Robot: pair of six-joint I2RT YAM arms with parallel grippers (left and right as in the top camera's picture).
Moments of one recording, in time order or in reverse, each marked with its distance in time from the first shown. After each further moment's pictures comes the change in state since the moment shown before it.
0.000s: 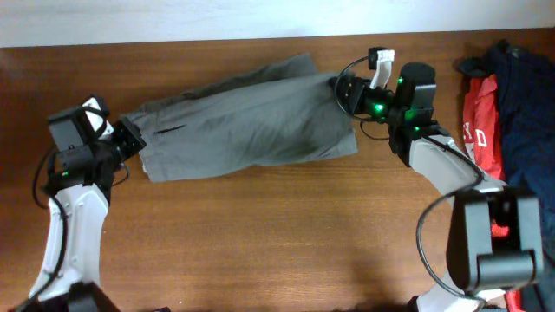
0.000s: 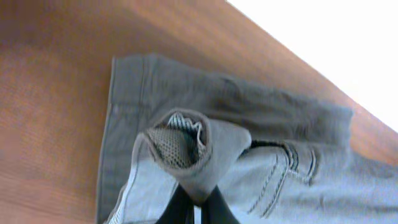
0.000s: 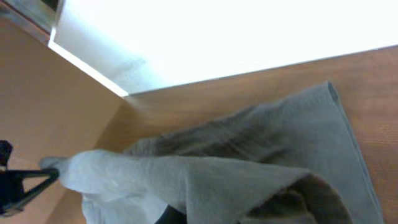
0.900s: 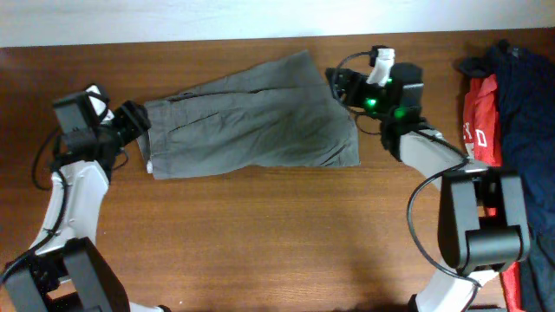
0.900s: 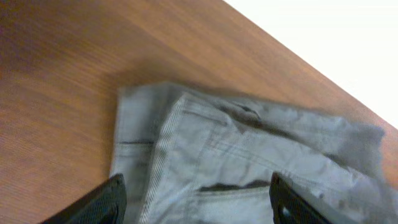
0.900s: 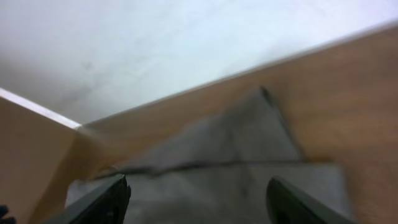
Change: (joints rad) left arm -0.005 0.160 0.109 0.026 -0.063 0.015; right arm -0.002 0.095 0.037 -0.007 0.210 0.042
